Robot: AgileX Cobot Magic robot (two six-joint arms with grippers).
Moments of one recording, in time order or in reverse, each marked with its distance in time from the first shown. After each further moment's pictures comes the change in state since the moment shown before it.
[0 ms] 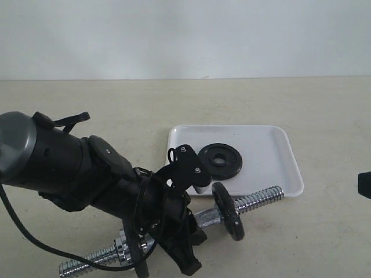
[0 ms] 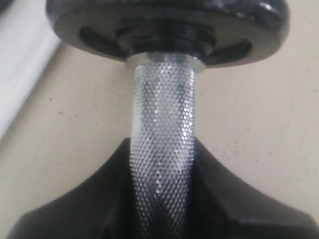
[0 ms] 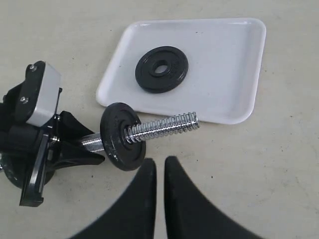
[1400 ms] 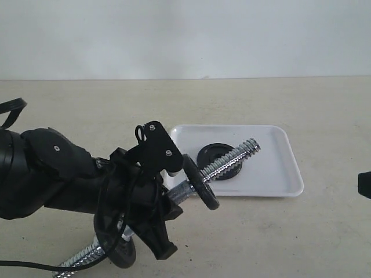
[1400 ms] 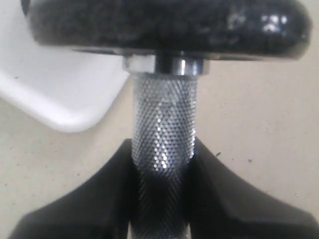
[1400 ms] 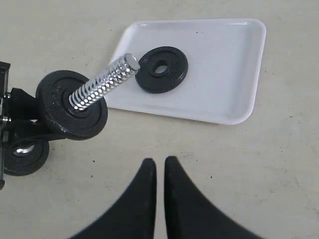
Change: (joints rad) left arm 0.000 -0.229 0.129 0.085 -0.187 -0.071; right arm 0.000 0.000 0.000 0.000 0.000 -0.005
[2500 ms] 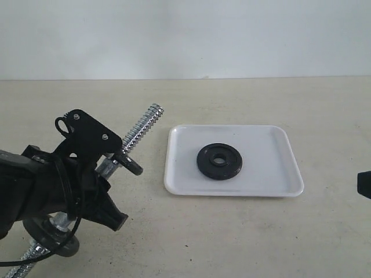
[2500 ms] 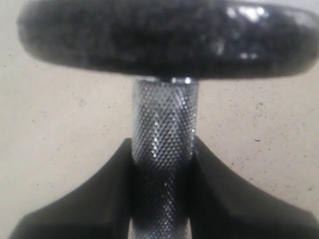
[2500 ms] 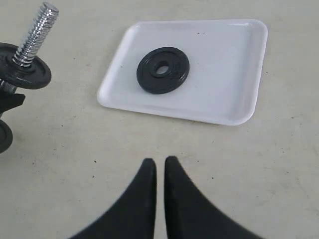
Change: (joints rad) left arm 0.000 -0.116 0.132 -0.555 -0.502 0.289; right arm 0.000 0.000 0.000 0.006 0.000 -0.006
